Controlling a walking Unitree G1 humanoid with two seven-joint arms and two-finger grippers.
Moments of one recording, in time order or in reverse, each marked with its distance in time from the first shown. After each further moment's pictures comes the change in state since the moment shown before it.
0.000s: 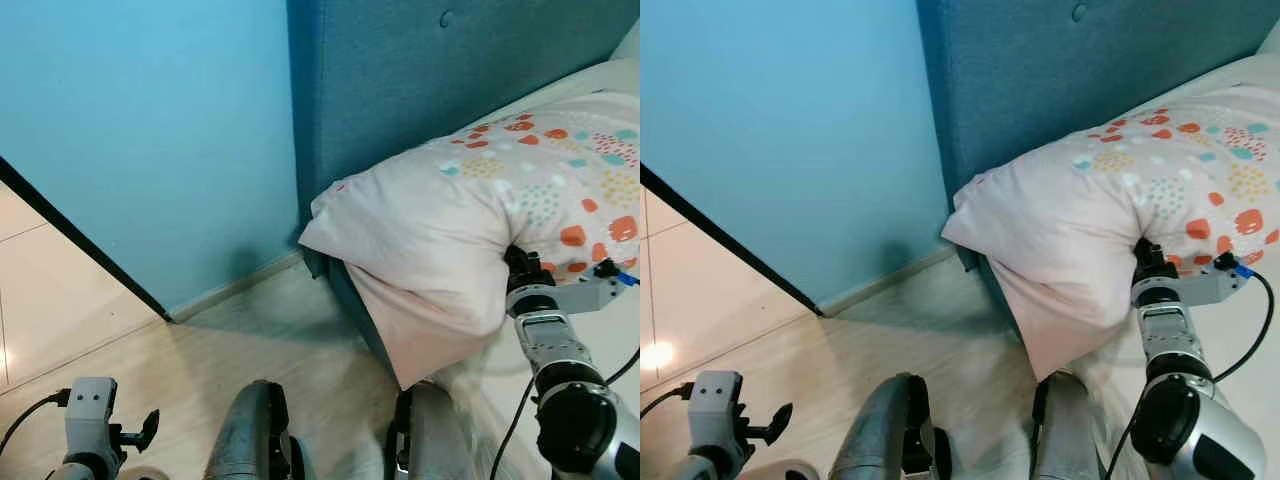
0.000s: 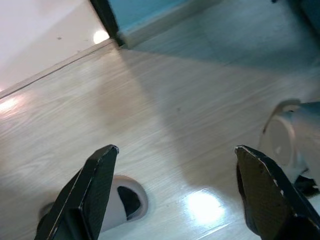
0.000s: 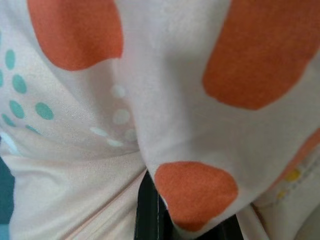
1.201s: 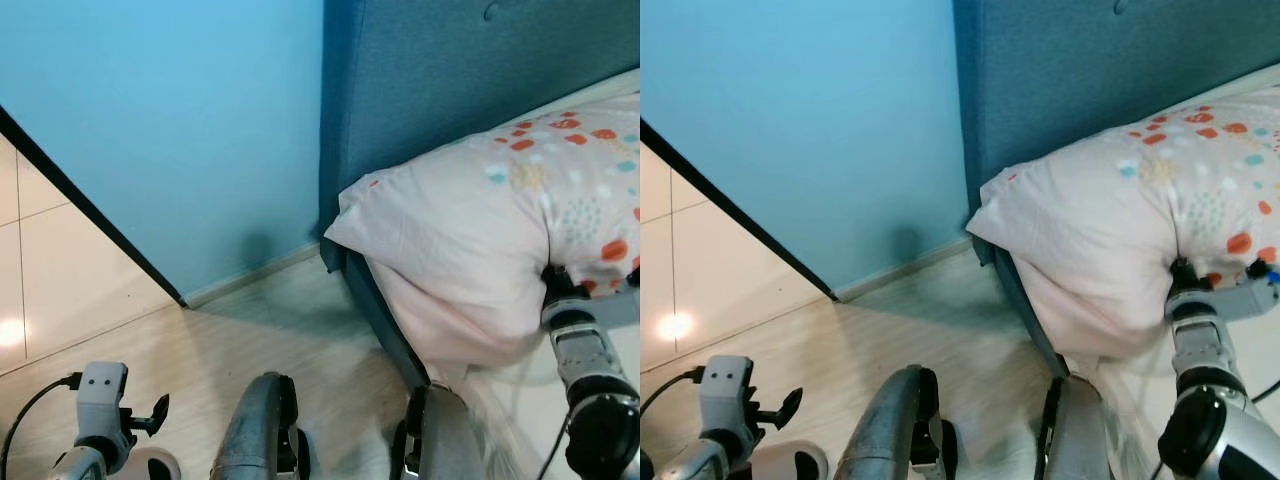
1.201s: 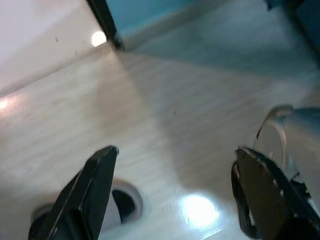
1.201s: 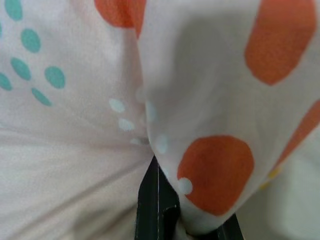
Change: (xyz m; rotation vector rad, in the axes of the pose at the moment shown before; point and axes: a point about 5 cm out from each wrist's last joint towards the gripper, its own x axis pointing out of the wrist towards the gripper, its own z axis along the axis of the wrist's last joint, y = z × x) left arm 0.011 -0.014 0.016 0.008 -0.039 -0.035; right arm -0.026 -0.046 0.026 -0.265 -0.013 -0.229
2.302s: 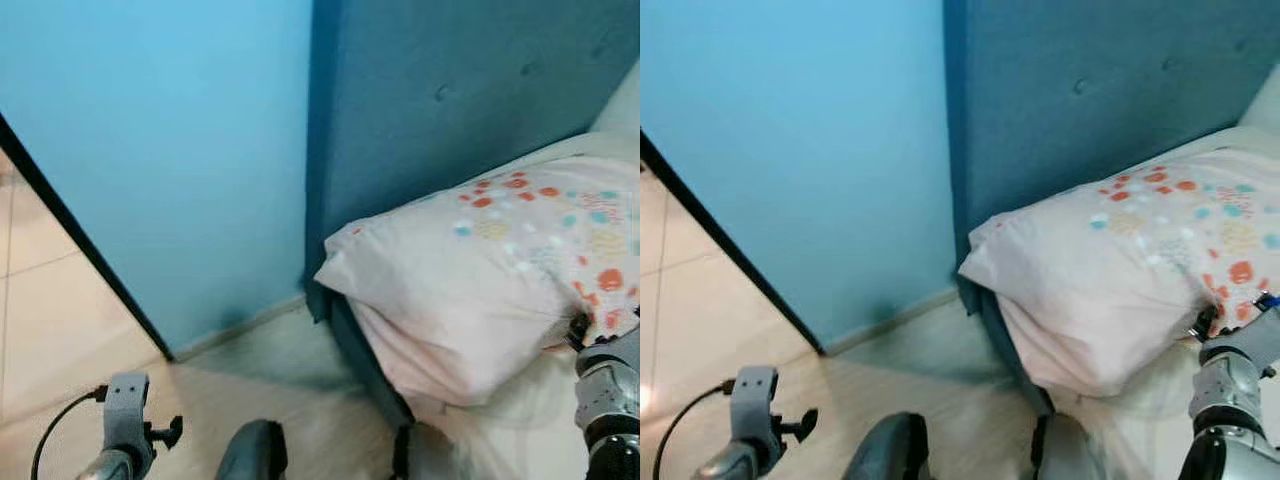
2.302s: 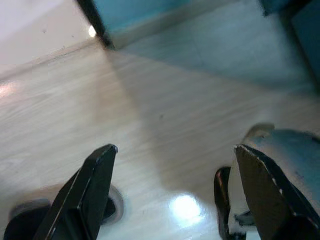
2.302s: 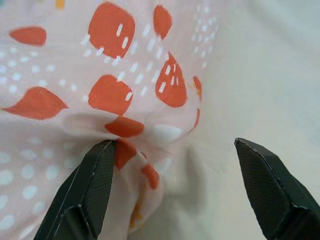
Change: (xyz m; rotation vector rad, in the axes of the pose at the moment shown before) left arm 0.014 -0.018 -0.035 -0.069 0.233 0.079; right arm -0.016 -0.038 0.005 -0.444 -0.003 -0.370
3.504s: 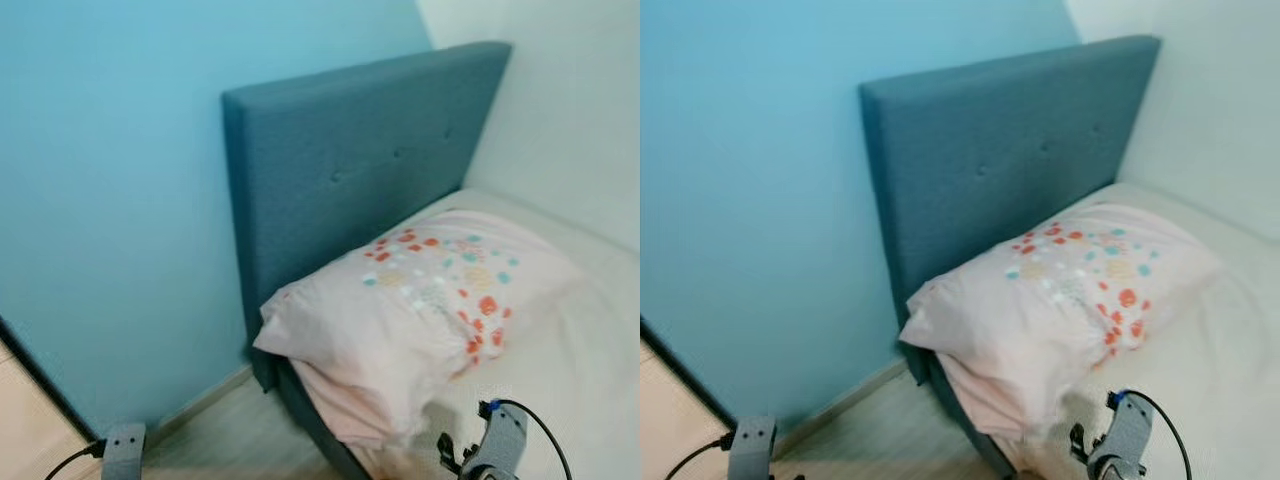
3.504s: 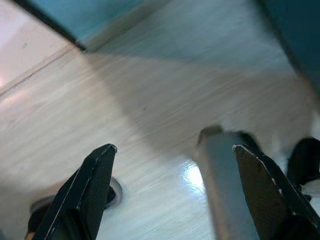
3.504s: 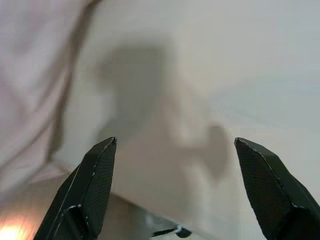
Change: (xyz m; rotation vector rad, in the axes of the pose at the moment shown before) left arm -0.015 -0.005 -0.057 -0.013 0.284 0.138; right arm -0.091 -0.015 -0.175 -0.315 0.588 0.204
